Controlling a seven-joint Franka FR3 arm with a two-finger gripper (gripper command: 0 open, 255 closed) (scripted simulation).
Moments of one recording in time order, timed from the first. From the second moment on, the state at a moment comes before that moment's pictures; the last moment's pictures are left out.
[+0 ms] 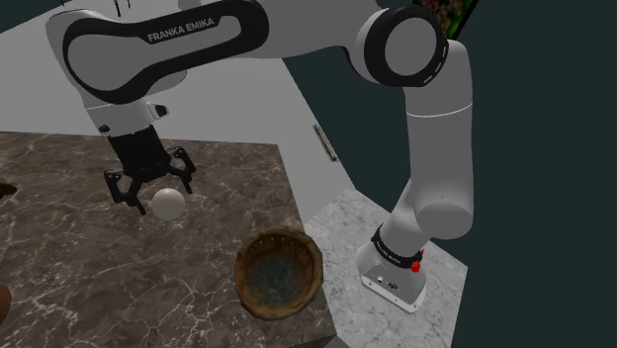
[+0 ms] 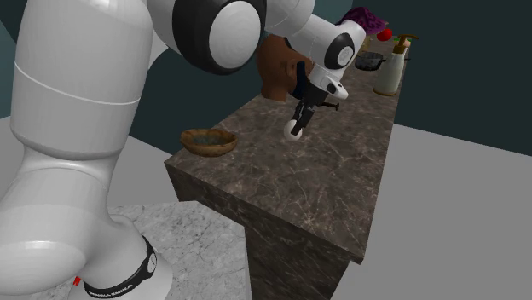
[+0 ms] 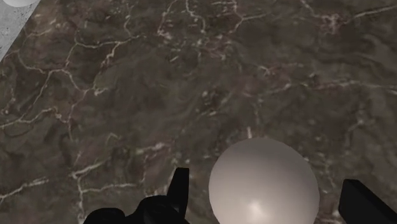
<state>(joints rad) 0.29 0.57 0.43 -1.55 0.01 1.66 0.91</state>
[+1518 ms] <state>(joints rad) 0.29 0.53 0.44 -1.49 0.03 1.56 0.92</state>
